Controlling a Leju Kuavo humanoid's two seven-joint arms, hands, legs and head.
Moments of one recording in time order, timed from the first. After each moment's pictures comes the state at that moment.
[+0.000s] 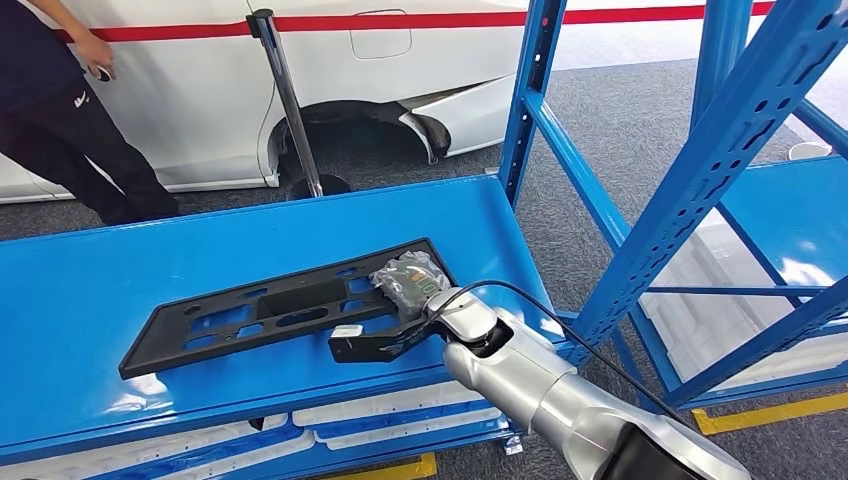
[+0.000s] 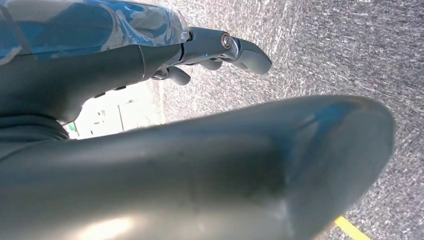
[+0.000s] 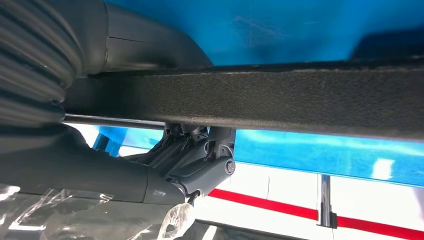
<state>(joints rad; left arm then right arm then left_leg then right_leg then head) -0.25 0.19 -1.43 -0.22 0.59 -0.11 0.47 -0.87 0.19 1.12 -0.75 0.68 0.04 0.15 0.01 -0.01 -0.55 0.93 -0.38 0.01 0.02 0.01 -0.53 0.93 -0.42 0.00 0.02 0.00</state>
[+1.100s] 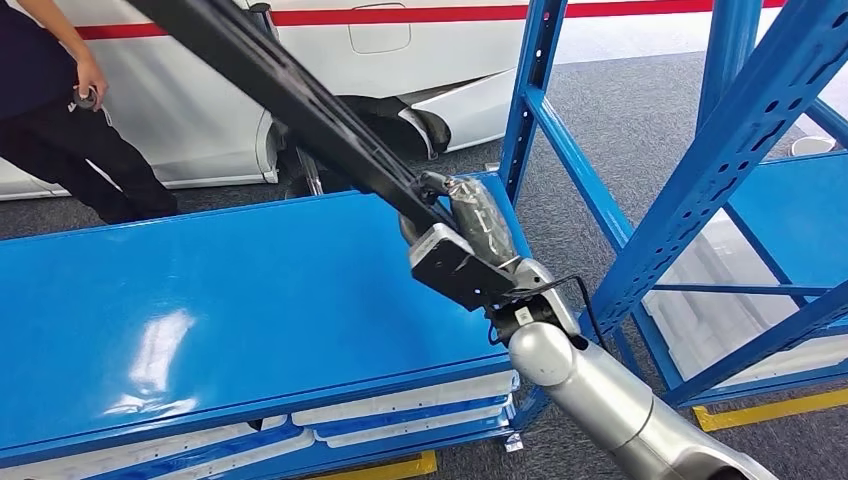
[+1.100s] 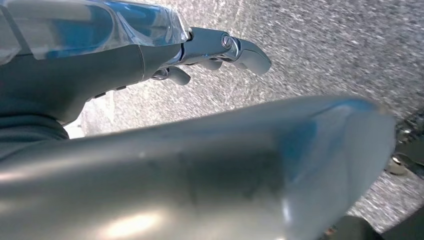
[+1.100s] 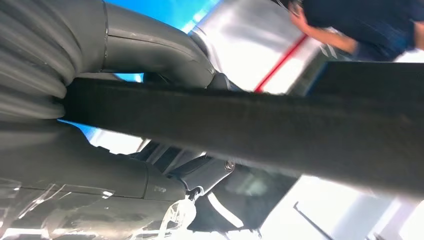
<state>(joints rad) -0.22 0.11 -1.40 -0.22 0.67 0.04 0.31 -0.74 -0.05 0.86 -1.52 0.13 -0.27 0.04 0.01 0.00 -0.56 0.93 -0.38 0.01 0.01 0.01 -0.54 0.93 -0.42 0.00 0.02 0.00</state>
